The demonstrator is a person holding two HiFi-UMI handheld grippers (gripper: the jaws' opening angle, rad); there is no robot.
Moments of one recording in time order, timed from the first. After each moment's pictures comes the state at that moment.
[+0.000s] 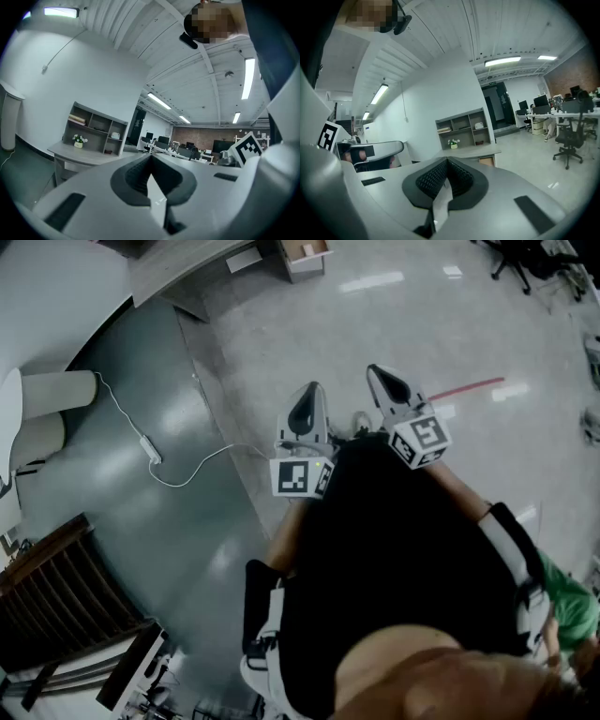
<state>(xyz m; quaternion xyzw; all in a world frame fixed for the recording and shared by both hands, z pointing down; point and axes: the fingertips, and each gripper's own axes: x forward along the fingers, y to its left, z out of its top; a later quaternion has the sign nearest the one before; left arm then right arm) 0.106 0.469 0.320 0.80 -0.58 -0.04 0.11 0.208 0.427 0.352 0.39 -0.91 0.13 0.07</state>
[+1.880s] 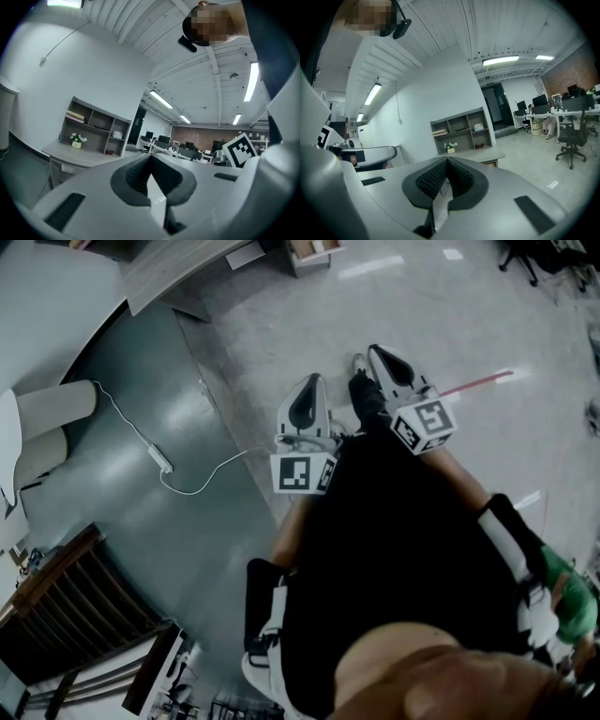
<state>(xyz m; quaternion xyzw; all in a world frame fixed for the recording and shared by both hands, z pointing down) 0.033 0.372 0.335 0.81 -0.58 -0.04 0.13 0.133 0.315 0.362 0.40 -0.90 0.14 0.05</state>
